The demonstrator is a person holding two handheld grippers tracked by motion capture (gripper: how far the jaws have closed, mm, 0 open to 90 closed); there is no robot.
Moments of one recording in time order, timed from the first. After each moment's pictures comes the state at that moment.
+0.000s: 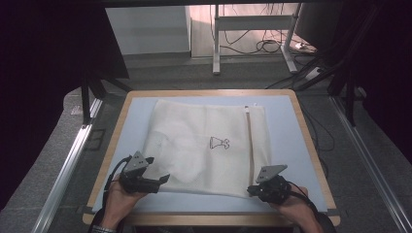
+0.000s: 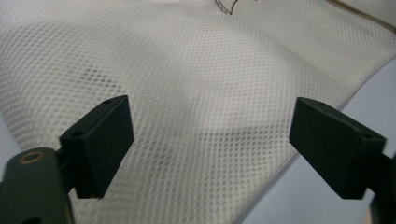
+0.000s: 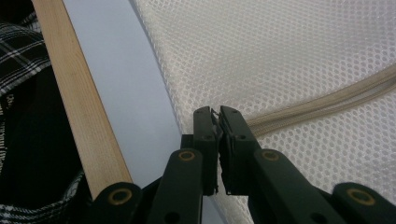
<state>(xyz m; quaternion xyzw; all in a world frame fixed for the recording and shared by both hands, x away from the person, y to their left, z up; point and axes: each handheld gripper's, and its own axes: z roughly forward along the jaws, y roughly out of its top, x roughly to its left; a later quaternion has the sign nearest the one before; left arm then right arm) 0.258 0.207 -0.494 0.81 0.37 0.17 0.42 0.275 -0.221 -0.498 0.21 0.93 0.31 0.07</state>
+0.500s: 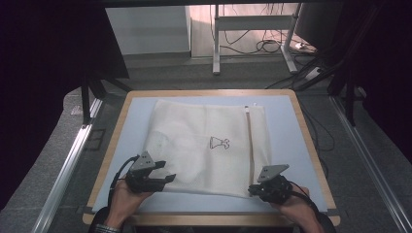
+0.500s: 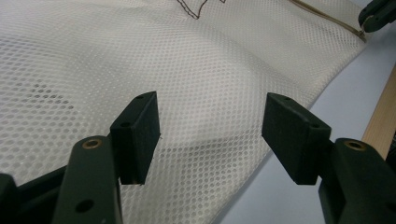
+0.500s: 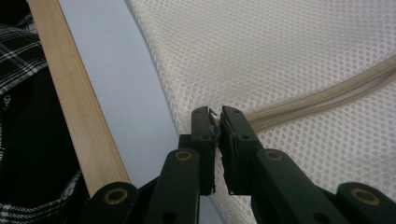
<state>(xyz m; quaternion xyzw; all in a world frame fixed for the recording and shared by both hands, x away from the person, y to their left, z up) 0.260 0.190 -0.491 0.83 0.34 0.13 0.42 0.275 -0.224 -0.497 0.21 0.92 0.31 0.08</state>
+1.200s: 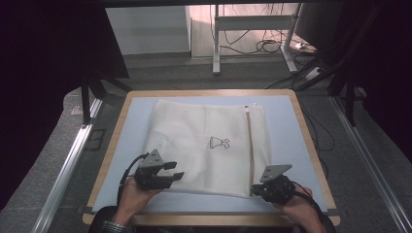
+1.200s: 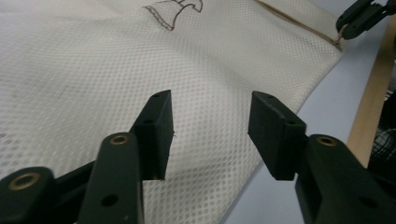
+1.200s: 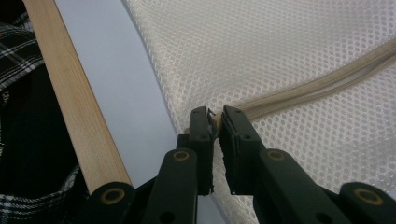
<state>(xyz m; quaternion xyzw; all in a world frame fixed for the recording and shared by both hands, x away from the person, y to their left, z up) 0.272 0.168 -0.491 0.83 0.32 0.10 0.44 0.274 -0.230 -0.495 0.22 0.92 0.30 0.08</state>
